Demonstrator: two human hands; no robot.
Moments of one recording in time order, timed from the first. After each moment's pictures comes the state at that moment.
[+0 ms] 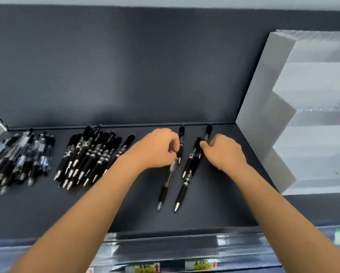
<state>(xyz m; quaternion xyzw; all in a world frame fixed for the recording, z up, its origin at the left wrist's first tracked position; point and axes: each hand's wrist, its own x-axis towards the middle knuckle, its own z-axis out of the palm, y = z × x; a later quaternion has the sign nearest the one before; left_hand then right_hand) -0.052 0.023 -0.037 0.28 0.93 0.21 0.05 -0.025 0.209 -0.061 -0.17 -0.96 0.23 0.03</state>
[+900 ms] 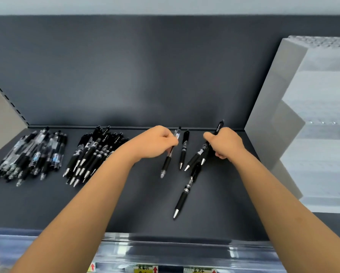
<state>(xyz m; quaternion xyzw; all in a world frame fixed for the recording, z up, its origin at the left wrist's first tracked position) -0.057 0.019 -0.015 0.12 0.90 0.38 0.15 -0.063 0.216 -0.039 -0.16 -0.93 0.33 -0.01</state>
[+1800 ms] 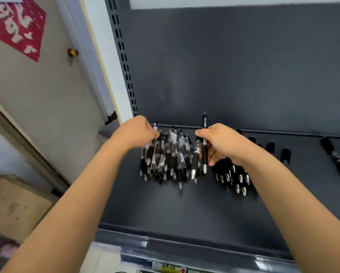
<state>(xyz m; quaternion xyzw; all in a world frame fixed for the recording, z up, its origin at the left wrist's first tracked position) -0.102 -0.356 -0.020 -0.02 0.96 0.26 0.06 -0.071 -0.143 -0.010 0.00 -0.84 0.52 -0.17</state>
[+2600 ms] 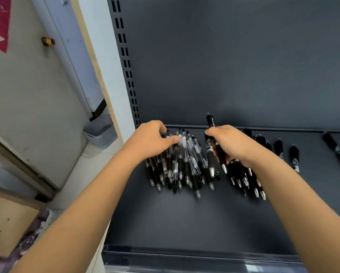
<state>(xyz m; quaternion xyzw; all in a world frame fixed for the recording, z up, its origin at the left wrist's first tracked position) -0.118 -0.362 -0.042 0.08 0.96 0.28 0.02 -0.083 -0.164 -0.015 -0.06 -0.87 0.47 -0.12</state>
